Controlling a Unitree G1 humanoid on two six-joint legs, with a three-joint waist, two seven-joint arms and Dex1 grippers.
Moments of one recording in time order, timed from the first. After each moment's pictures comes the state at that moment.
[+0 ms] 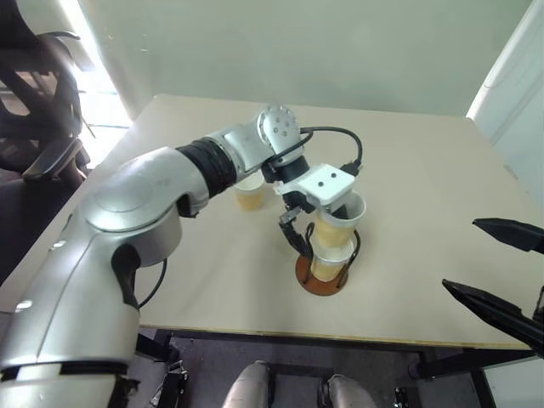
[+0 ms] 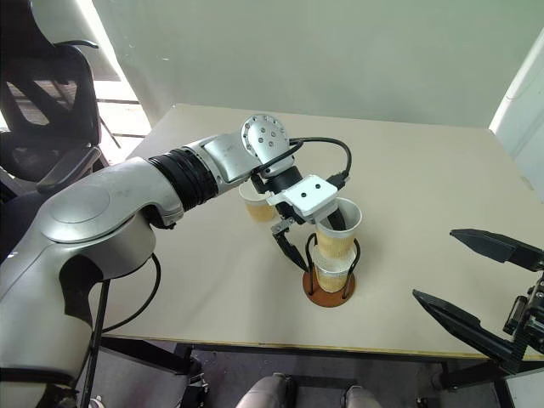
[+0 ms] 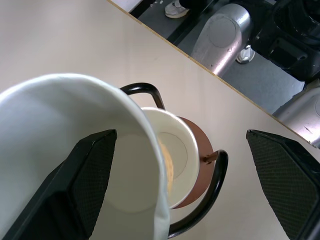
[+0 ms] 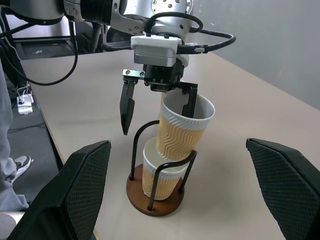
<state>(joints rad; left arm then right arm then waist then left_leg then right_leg) -1.71 0.49 -1.50 0.78 -0.89 -0.37 -1.58 0.57 -0.94 -1.24 -0.92 1.36 0.66 0.76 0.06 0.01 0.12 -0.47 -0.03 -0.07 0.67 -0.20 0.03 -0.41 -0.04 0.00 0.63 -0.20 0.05</state>
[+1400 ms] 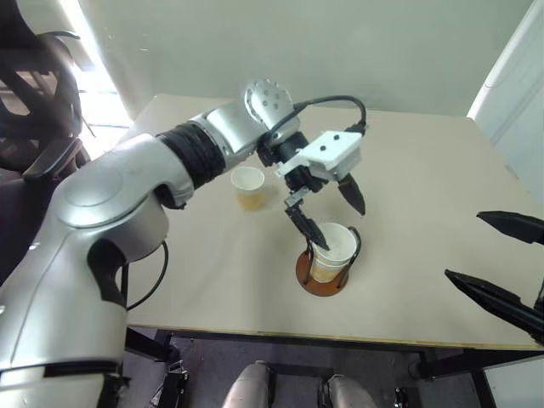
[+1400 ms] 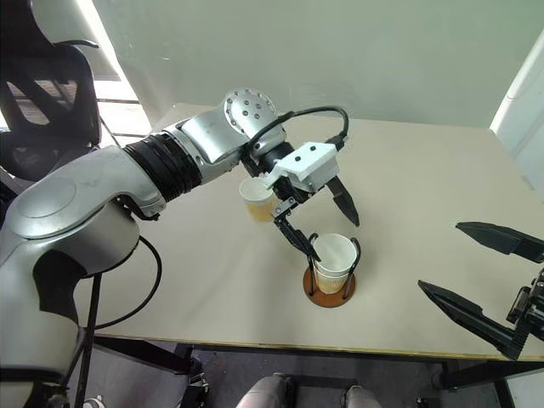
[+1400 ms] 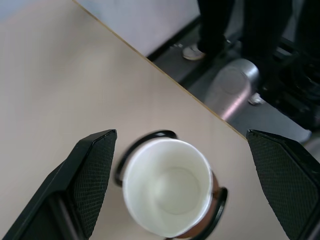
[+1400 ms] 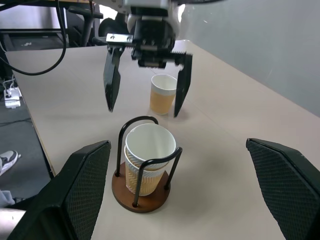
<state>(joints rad) -1.74 0.55 -1.35 0.73 -1.01 -0.22 -1.58 0.51 -0.96 -1.20 -0.88 1.28 0.65 0.77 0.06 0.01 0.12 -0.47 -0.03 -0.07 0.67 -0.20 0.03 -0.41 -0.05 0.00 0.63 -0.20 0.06</state>
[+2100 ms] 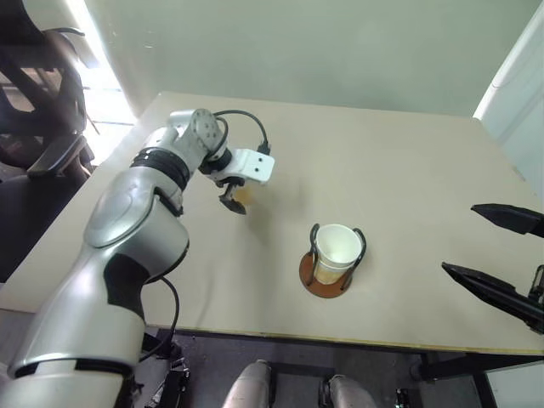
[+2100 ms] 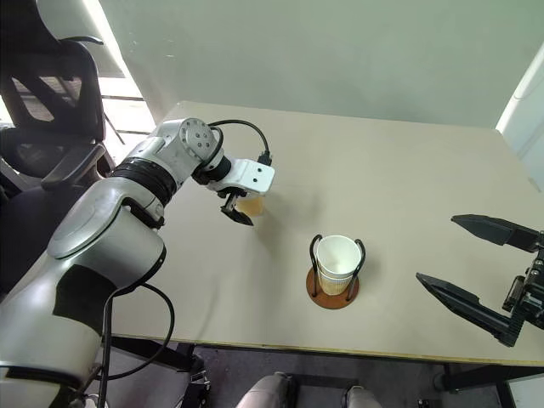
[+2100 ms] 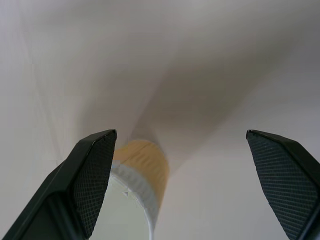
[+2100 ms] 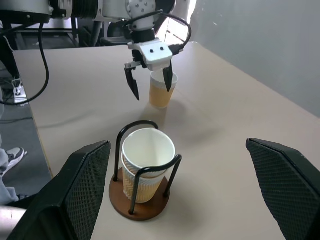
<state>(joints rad) -1.56 0.48 -0.95 1.38 0.09 -0.36 -1.27 0.42 -1.00 -1.11 -0.83 1.23 0.65 0.81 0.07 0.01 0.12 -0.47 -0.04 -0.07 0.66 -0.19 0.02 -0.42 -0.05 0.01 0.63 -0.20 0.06</state>
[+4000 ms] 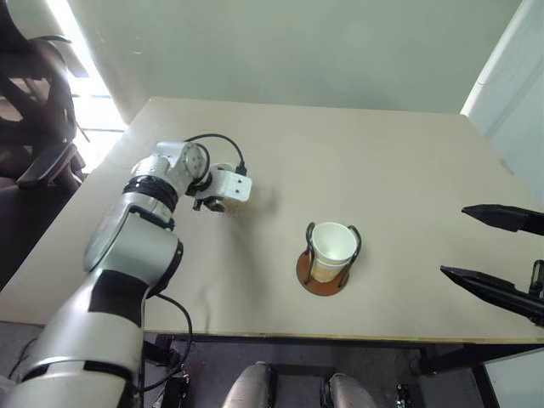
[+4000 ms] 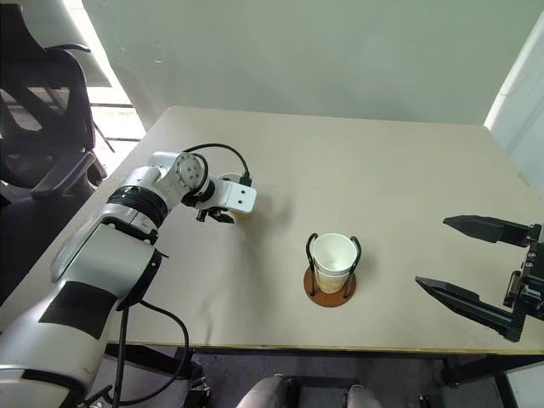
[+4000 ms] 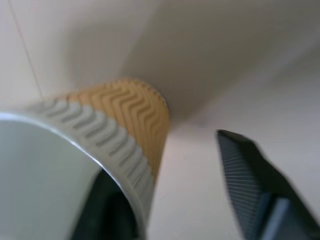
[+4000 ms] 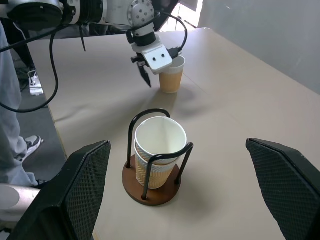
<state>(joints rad) -1.41 0.50 -0.55 1.40 0.66 -0.36 -1.06 0.31 -1.07 -1.08 -0.77 1.21 0.78 0.89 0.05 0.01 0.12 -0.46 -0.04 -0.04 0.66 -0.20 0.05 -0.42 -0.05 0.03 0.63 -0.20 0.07</state>
